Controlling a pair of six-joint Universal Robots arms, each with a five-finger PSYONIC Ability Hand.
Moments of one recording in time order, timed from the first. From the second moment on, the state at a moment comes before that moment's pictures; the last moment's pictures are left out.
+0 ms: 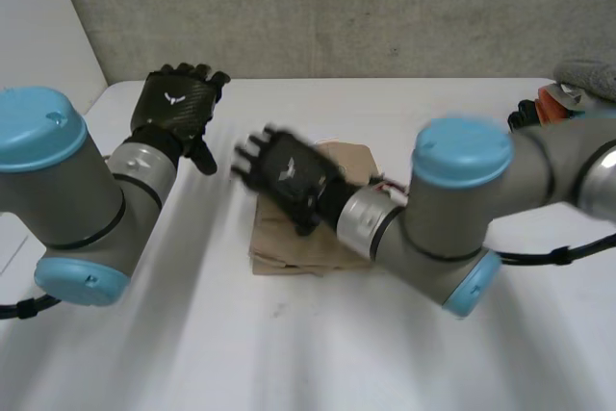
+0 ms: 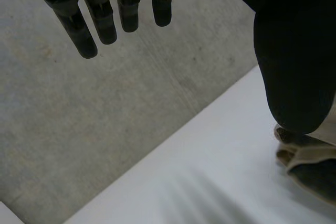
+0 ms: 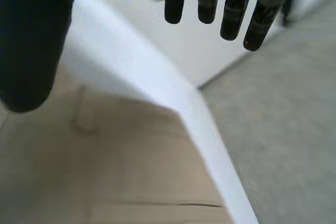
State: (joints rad) left arm 4.28 -1.94 -1.49 3.46 -1.58 3.46; right arm 2.24 -0.88 1.17 -0.17 1.07 2.45; left_hand 0.19 0.21 0.21 0.20 0.05; right_hand 0.21 0.26 0.27 0.27 0.10
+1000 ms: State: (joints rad) left arm 4.08 -2.42 -0.99 3.10 -1.65 3.59; right arm 2.05 -0.72 0.89 0.18 1.35 2.84; left_hand 0.17 0.21 0.21 0.20 0.05; right_hand 0.17 0.22 0.21 0.23 0.06
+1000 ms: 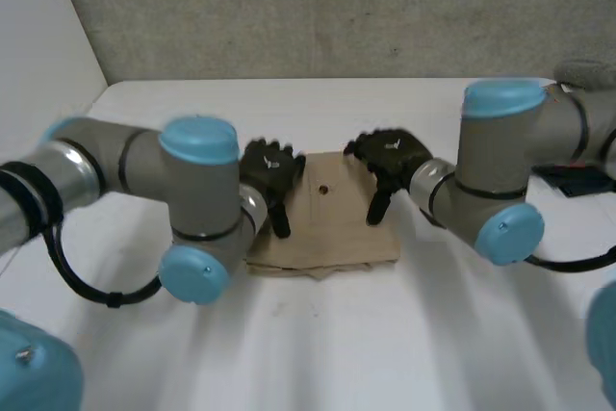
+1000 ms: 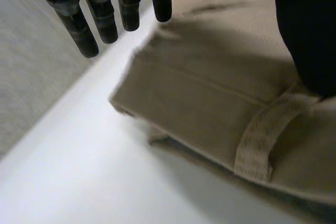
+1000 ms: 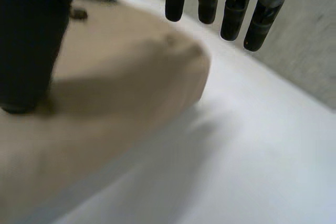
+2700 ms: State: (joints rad) left arm 4.25 -1.94 -1.24 3.10 -0.98 3.32; right arm 2.15 -0.68 1.16 -0.33 1.39 2.74; left_hand 0.17 0.21 0.21 0.20 0.05; right_hand 0.57 0.75 0.75 0.75 0.48
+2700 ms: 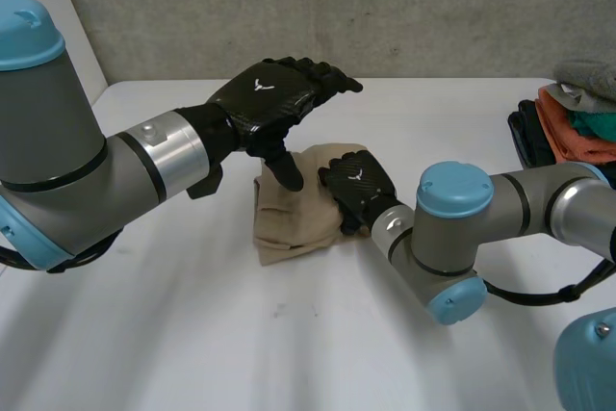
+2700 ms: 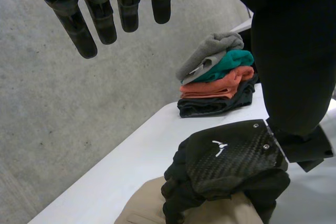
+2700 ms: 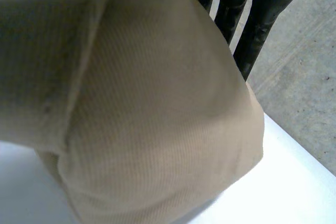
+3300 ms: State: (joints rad) left arm 4.33 -1.83 -1.27 3.10 -1.00 3.31; right arm 1.70 -0.70 0.43 -0.30 1.25 2.79; left_hand 0.17 0.21 0.21 0.20 0.05; right_hand 0.93 1.17 1.16 1.18 0.91
